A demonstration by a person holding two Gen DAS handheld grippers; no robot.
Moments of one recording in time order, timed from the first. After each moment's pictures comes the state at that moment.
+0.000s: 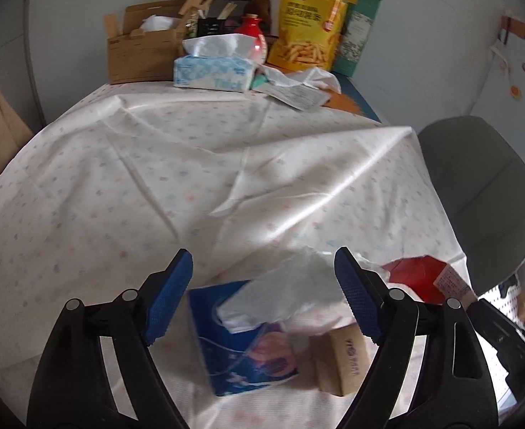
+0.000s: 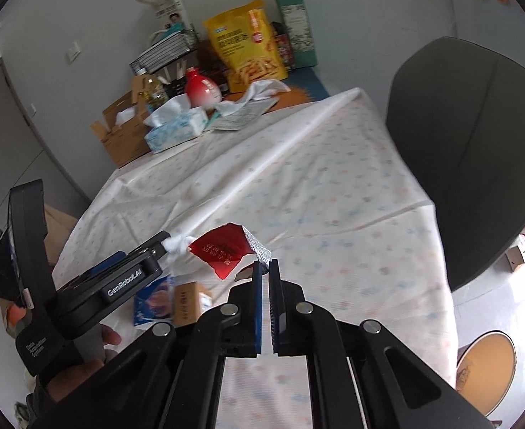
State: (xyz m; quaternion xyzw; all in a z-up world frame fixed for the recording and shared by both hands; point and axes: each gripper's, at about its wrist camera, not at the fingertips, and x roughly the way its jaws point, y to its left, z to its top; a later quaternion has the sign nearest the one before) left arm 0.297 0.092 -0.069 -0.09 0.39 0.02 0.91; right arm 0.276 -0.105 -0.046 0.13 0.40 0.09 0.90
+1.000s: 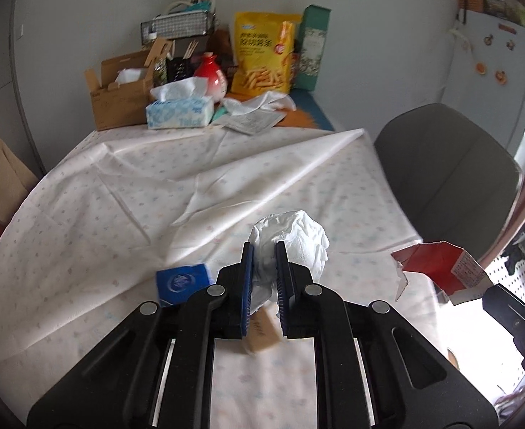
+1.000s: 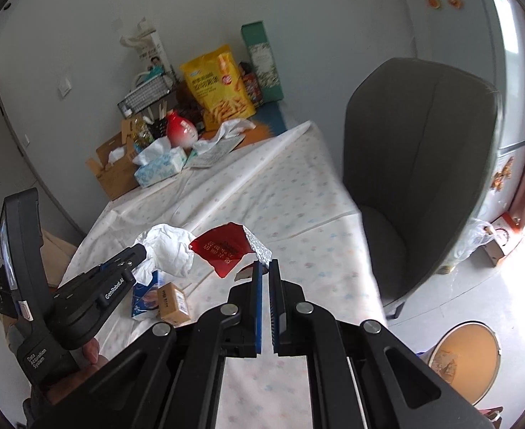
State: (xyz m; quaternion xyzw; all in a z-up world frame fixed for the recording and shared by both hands) left arm 0.244 0.023 -0.014 -0.04 0.35 0.00 0.94; right arm 0.206 -0.168 -0.005 0.15 0.34 0.05 0.93
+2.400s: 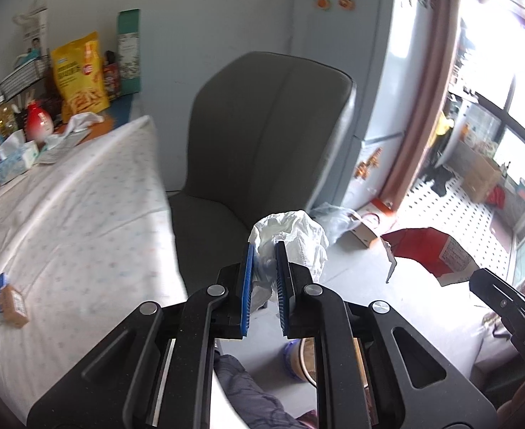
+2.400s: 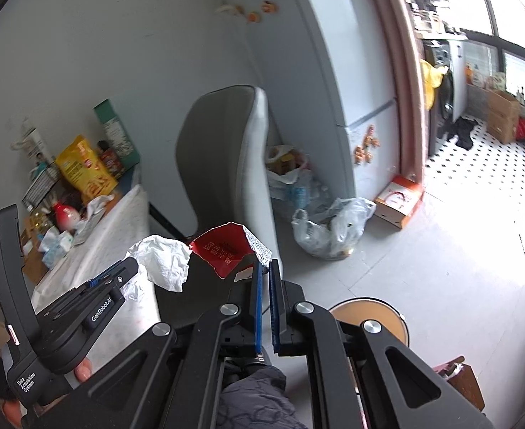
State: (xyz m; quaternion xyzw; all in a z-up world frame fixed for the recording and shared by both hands) left arm 0.189 -0.261 -0.026 0.06 0.36 -0.21 0.91; right arm 0.071 -0.420 -0.028 0.25 0.30 -0.17 0.91
